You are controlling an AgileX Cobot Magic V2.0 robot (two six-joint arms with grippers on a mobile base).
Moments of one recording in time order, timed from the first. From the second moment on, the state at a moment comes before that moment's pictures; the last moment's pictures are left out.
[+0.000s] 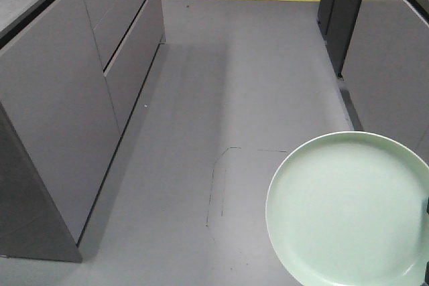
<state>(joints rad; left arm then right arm) 0.04 -0.01 0.03 0.33 0.19 -0.41 -0.04 0.43 -0.47 0.44 0.61 -0.46</state>
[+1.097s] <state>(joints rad) 0.04 -0.01 0.03 0.33 0.19 -0.41 -0.04 0.43 -0.47 0.44 0.61 -0.46</state>
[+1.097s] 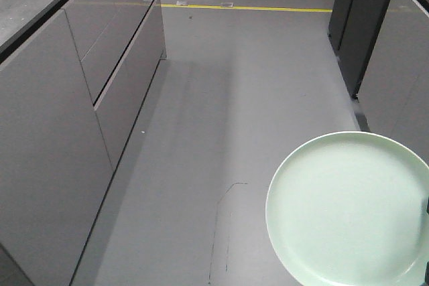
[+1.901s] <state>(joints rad) 0.04 -0.01 0.03 0.33 0.19 -0.41 -0.04 0.43 -0.47 0.44 0.61 -0.46</state>
